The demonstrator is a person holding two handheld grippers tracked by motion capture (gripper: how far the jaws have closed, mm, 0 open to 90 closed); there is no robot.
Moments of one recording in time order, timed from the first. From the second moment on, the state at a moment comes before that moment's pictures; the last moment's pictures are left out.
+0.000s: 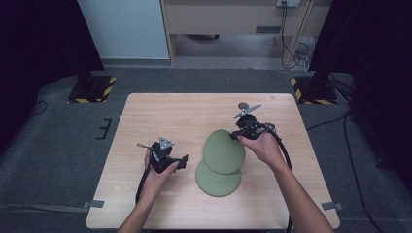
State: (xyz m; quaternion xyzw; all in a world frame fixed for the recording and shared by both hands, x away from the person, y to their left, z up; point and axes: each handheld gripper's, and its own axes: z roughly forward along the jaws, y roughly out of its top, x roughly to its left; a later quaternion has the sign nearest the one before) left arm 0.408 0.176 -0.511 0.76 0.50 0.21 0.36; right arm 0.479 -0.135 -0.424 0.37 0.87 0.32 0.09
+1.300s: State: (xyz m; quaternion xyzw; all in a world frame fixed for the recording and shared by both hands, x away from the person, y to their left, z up) left arm 0.428 0.223 -0.535 0.74 0.56 0.22 0.30; right arm 0.519 -0.141 -0.387 0.39 0.83 0.39 0.08
